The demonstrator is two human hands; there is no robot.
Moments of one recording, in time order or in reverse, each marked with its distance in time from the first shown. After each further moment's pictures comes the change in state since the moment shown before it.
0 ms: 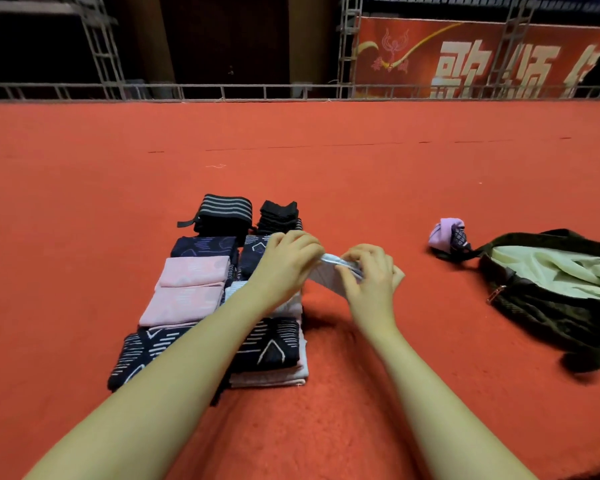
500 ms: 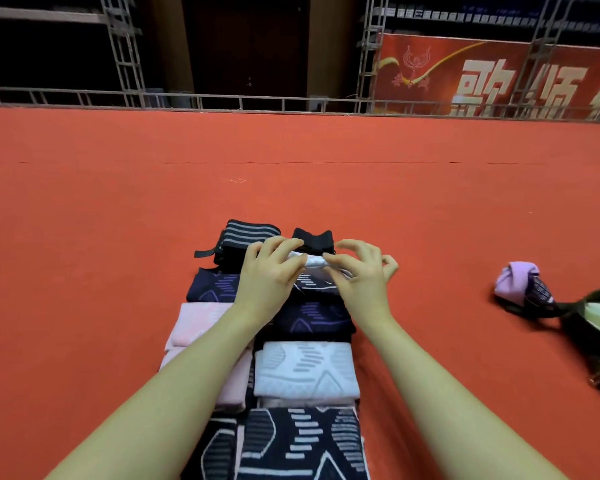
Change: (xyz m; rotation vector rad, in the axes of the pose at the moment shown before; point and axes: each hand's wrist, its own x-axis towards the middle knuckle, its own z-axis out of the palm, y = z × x) left_hand -0.007 -0.140 0.033 0.214 0.229 -0.104; right_hand 0.086 0.005 0.140 -0.054 -0.047 -0.251
